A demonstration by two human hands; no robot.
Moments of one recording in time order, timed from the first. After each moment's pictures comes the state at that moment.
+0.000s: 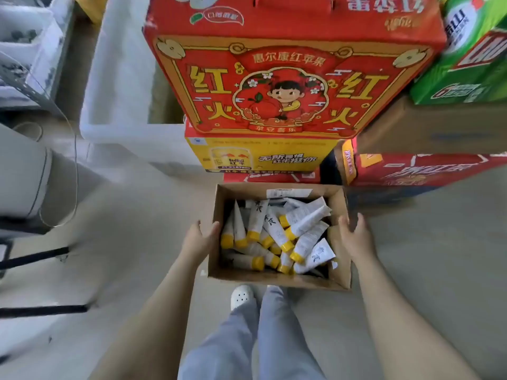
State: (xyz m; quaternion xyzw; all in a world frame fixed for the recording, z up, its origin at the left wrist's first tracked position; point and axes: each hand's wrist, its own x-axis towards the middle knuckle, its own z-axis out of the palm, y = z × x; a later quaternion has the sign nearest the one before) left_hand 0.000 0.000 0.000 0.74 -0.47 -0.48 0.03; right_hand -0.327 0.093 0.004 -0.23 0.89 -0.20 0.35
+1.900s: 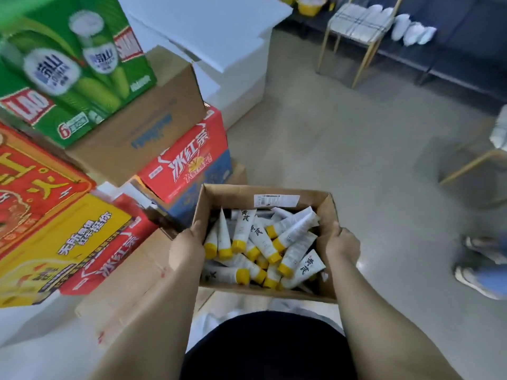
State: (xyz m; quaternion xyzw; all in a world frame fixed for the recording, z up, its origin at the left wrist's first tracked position) left_hand -0.354 0.206 0.068 0.50 -0.81 -0.29 -0.08; right_hand -0.485 0.484 0.055 0.21 0.93 -0.27 0.14
